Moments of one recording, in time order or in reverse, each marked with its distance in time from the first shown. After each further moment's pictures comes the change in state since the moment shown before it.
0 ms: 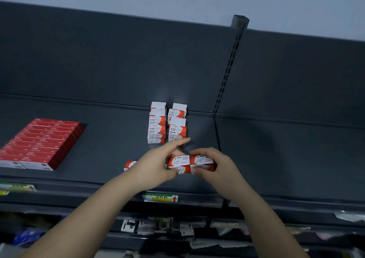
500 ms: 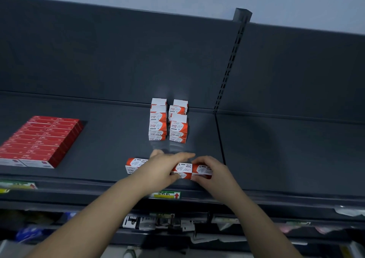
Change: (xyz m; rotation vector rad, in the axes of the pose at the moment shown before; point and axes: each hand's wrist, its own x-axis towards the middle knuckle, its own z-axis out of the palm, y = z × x) left_hand 0.007 -0.026 0.016 0.468 -0.083 0.005; right_hand 0.001 0.040 0.020 -0.230 0.011 0.043
